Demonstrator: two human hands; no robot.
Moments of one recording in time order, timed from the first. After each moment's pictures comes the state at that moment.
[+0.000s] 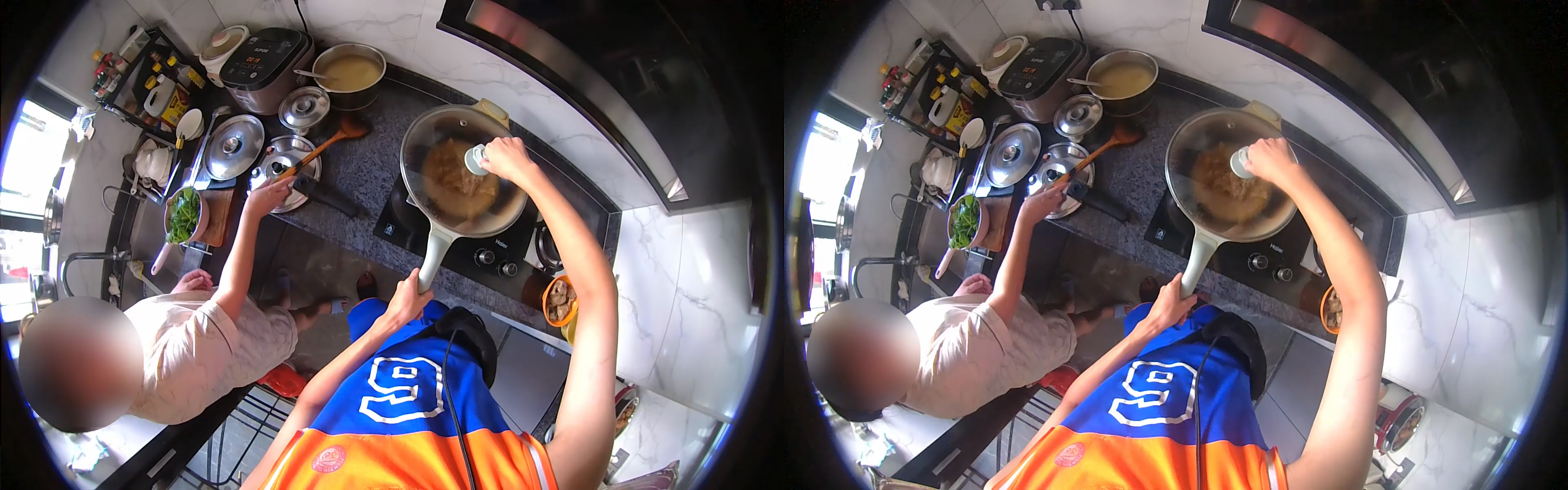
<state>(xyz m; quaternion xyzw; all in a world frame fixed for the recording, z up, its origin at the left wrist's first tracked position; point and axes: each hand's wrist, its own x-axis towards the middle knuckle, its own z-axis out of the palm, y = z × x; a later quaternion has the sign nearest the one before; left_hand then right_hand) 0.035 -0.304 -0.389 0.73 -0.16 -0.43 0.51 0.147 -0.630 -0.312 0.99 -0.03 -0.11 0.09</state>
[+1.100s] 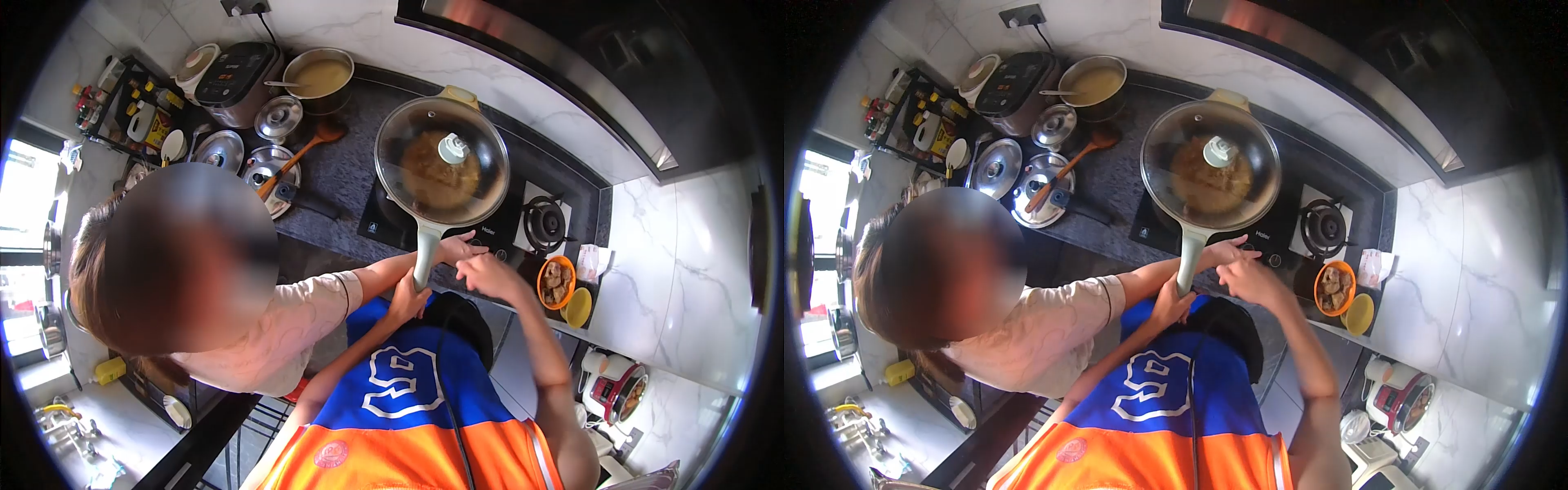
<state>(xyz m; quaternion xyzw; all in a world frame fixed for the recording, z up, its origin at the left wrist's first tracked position) 0.013 -0.320 -0.411 0.62 -0.14 -0.47 0.61 -0.044 -0.512 -0.307 0.84 -0.25 -0.27 -0.41</state>
